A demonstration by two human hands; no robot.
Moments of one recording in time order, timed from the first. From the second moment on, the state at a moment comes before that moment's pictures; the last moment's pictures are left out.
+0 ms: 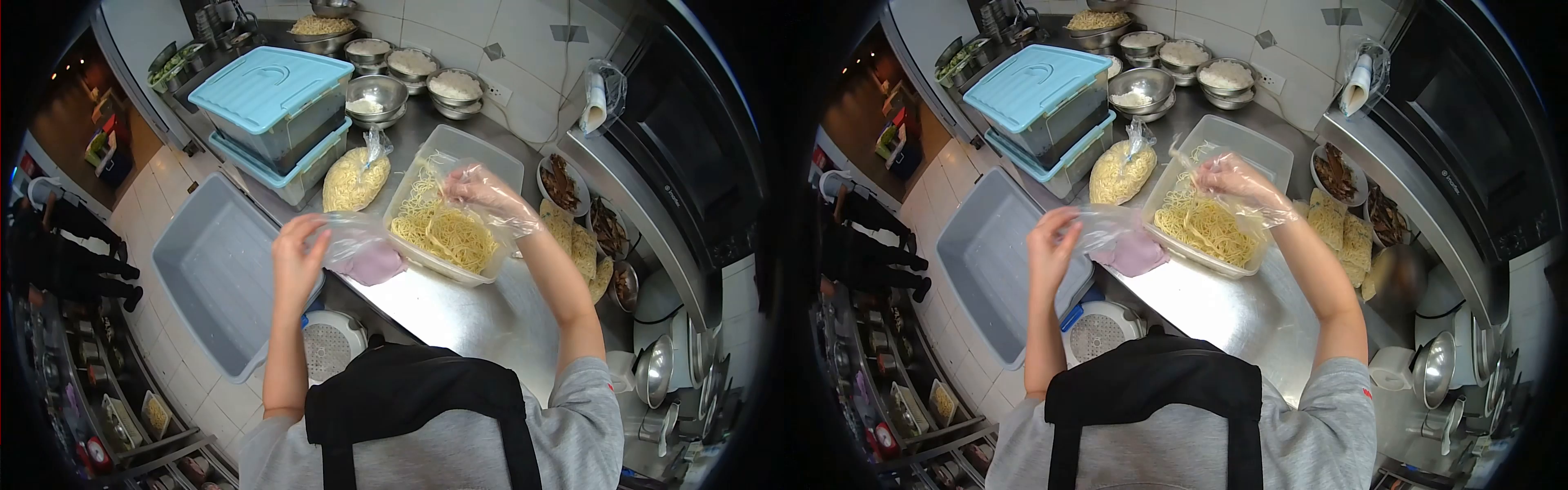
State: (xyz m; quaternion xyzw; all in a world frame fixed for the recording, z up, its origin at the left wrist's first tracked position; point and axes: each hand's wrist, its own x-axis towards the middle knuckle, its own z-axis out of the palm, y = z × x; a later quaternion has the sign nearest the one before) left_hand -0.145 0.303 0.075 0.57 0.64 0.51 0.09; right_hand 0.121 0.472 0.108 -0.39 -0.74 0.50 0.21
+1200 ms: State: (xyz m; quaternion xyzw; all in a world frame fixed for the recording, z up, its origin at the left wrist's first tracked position) left_hand -0.097 0.420 0.049 0.46 0.49 0.59 0.44; right_hand 0.174 0.474 0.087 -0.32 -0.45 0.75 0.37
